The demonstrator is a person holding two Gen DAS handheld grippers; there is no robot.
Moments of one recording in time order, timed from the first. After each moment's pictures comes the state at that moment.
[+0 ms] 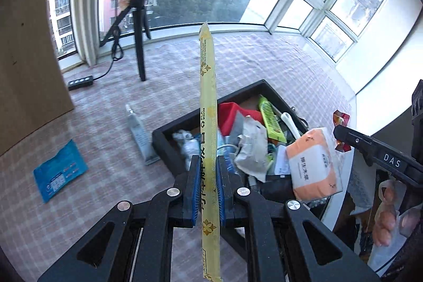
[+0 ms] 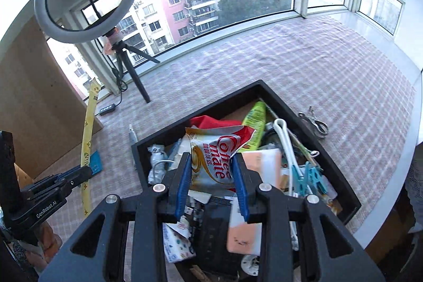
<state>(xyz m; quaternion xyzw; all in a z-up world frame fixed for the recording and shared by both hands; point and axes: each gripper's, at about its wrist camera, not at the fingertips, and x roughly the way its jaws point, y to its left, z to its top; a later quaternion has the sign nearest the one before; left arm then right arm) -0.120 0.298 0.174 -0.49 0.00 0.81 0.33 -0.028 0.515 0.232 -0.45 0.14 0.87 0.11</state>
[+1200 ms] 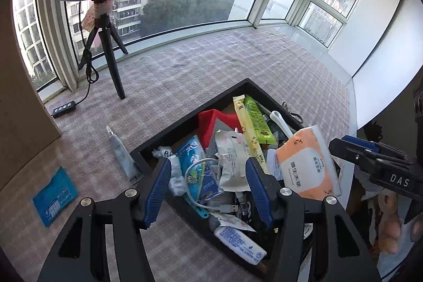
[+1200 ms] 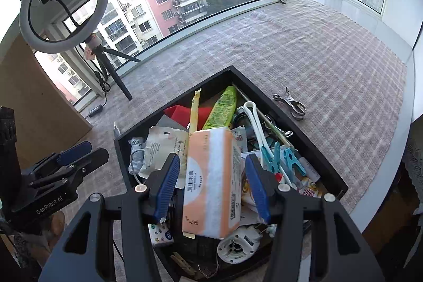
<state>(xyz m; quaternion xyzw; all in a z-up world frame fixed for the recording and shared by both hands) -0.124 0.318 0.176 -0.47 0.05 0.82 0.33 -0.041 0.517 0.203 -0.46 0.15 0.87 0.09</state>
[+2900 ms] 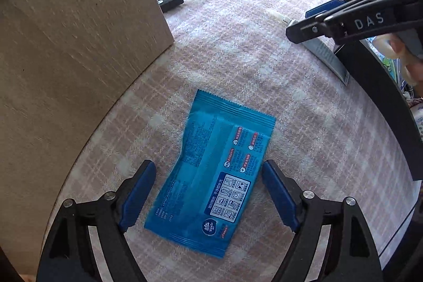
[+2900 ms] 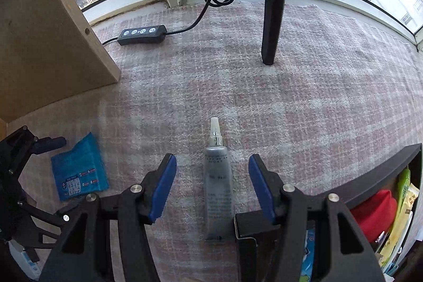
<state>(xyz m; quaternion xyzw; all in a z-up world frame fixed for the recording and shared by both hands) -0.250 0.143 0.018 -0.56 0.23 0.74 0.30 -0.302 0.294 0.037 -0.62 -0.02 0.78 -0.05</state>
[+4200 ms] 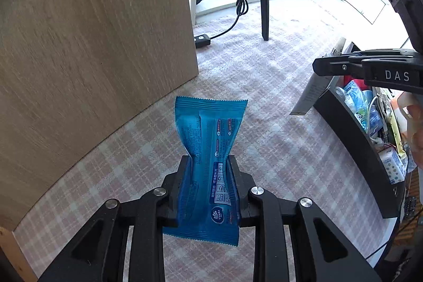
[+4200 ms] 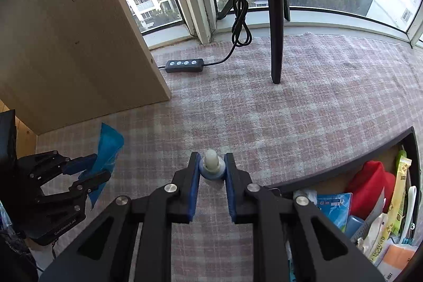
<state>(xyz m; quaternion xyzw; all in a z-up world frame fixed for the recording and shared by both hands) -0.211 0.101 0.094 -0.53 0.12 0.80 0.26 -0.253 0.286 0.113 -0.55 0.03 0.83 -0.07</state>
